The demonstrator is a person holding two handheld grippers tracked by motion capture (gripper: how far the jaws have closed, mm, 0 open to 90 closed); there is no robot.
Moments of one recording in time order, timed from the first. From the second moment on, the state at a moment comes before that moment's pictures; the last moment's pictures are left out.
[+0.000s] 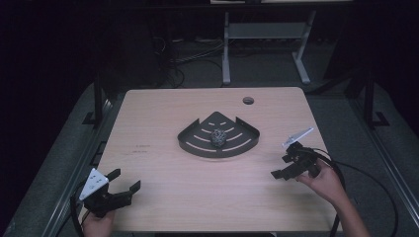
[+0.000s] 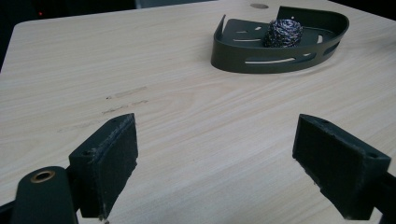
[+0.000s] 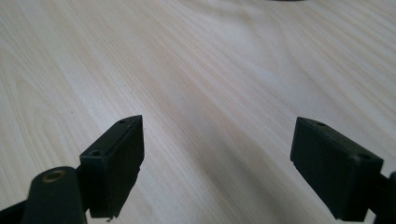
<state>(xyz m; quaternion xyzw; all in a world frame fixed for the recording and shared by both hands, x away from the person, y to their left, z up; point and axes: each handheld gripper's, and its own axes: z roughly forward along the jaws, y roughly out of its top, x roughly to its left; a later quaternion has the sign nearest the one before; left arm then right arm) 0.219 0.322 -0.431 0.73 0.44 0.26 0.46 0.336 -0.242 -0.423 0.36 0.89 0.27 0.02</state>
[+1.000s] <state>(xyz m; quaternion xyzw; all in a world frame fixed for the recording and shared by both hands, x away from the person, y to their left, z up) 0.218 0.318 -0.431 0.73 0.43 0.26 0.46 0.286 -0.283 -0.445 0.38 0.88 0.29 0.03</state>
